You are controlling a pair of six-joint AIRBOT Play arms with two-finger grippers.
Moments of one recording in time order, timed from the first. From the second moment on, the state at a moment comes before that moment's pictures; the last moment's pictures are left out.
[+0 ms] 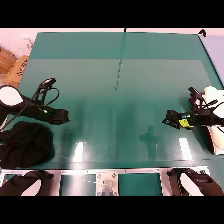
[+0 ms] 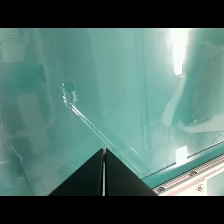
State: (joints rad) left arm -0.12 -0.94 0.85 1.12 -1.30 -1.47; right arm -0.14 -0.82 0.66 -1.14 1.23 1.67
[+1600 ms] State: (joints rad) left arm -0.27 -0.95 1.10 1.36 -1.13 -1.51; right arm -0.14 -0.82 0.66 -1.14 1.23 1.67
